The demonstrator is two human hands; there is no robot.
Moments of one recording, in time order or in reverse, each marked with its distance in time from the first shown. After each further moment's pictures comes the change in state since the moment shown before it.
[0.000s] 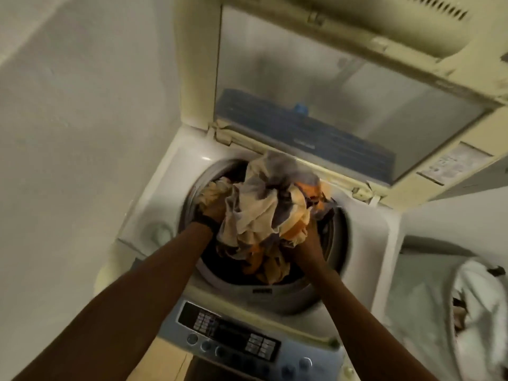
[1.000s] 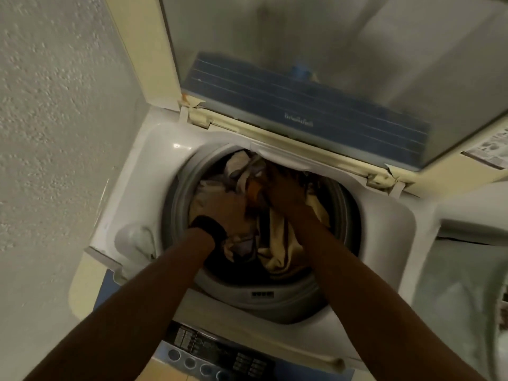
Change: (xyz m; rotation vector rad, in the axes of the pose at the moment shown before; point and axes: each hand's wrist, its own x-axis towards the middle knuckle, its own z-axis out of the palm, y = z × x) left_hand 0.008 0.001 0.037 1.145 -0.197 0.469; right_hand 0.132 0.012 0.041 -0.430 -0.212 0.058
